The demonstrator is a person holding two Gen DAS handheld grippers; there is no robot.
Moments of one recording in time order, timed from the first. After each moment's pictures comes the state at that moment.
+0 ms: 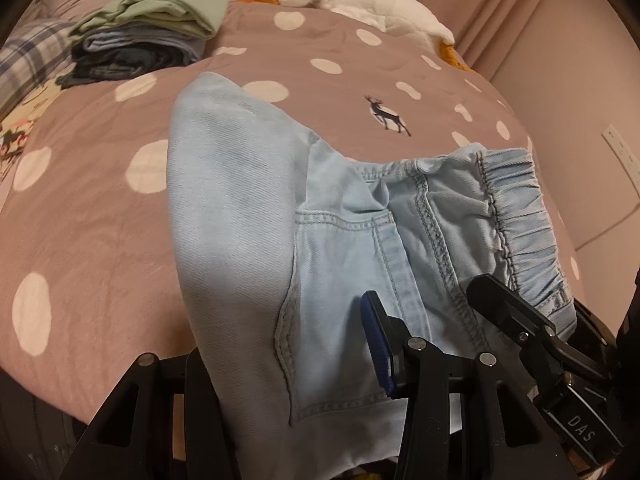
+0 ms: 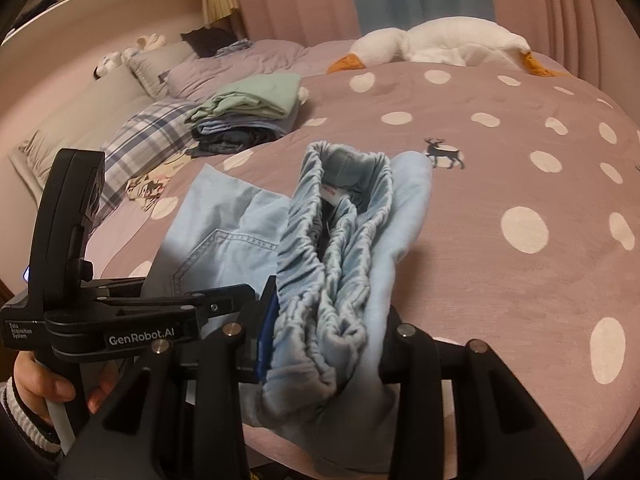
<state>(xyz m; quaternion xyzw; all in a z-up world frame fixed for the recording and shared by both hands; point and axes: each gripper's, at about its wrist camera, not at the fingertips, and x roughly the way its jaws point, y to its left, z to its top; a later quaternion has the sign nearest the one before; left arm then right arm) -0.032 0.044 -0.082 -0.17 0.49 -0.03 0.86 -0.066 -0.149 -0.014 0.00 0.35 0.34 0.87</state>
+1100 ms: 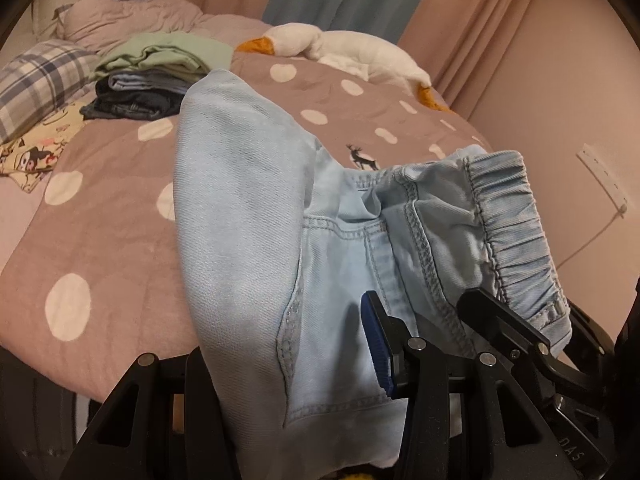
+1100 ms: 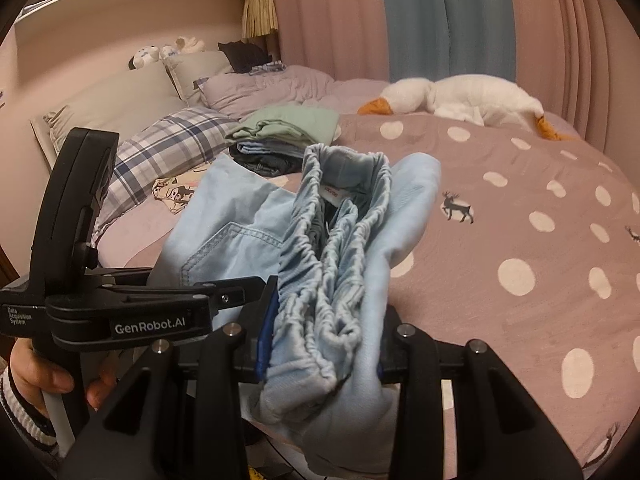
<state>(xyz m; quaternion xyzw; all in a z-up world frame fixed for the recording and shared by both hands) -0.080 0.053 -0.032 -0.17 0.41 -0.04 0.89 -0.134 -0.145 0.035 -0.04 0.26 0.35 0.90</state>
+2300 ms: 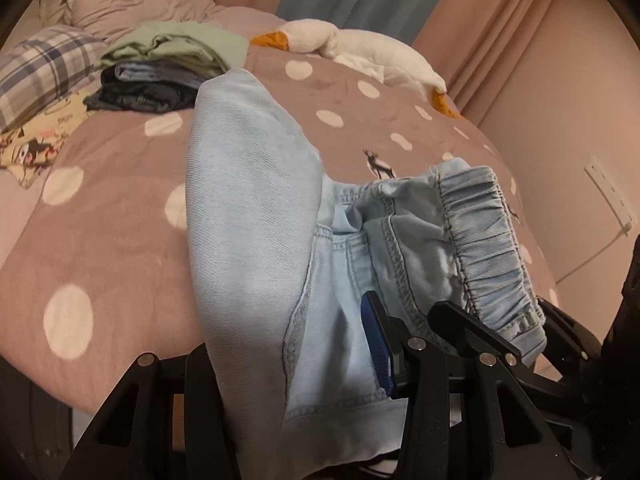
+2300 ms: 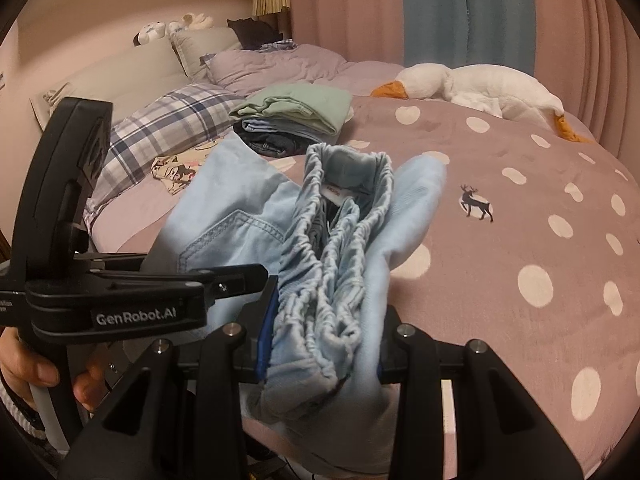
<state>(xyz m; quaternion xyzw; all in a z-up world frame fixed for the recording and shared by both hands) -0.055 0.072 -0.035 -0.19 0.42 -0.02 0.89 -0.095 -0.105 0.027 -0.07 0.30 0.37 0.88</state>
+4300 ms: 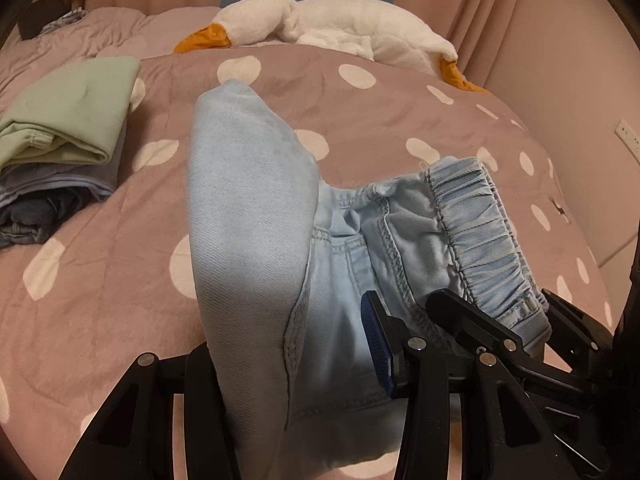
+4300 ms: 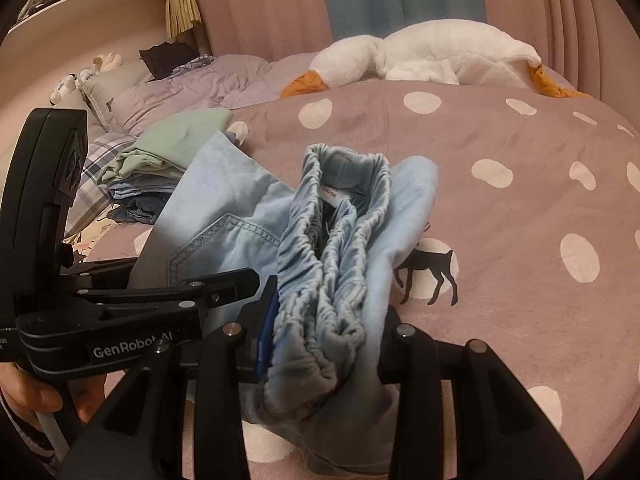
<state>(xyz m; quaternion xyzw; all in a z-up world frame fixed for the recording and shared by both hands) 0.164 0.047 -0.070 -0.10 0.45 -0.05 0.89 0.120 -0.098 -0.011 0.02 0.34 0.30 0.89</state>
